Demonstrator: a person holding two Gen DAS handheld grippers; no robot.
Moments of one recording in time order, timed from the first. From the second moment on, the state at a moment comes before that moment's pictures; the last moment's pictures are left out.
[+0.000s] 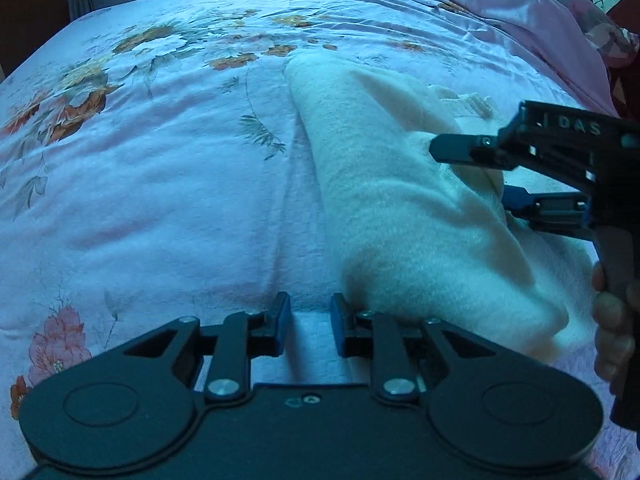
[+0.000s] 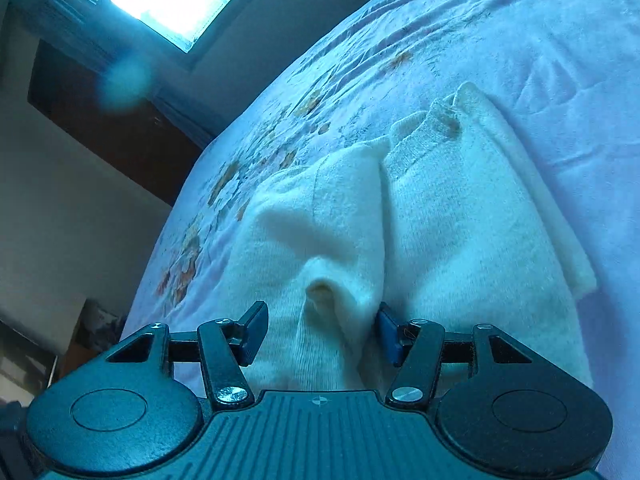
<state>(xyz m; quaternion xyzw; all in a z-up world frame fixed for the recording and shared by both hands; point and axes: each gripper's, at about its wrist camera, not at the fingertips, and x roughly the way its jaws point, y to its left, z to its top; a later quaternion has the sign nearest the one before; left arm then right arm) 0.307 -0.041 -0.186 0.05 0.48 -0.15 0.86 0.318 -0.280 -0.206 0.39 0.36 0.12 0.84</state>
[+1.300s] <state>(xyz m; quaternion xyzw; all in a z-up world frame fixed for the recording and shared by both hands) 0.277 -0.079 -0.174 0.11 0.46 -0.16 0.87 0.187 -0.309 -0.184 0.28 0.41 0.08 0.87</state>
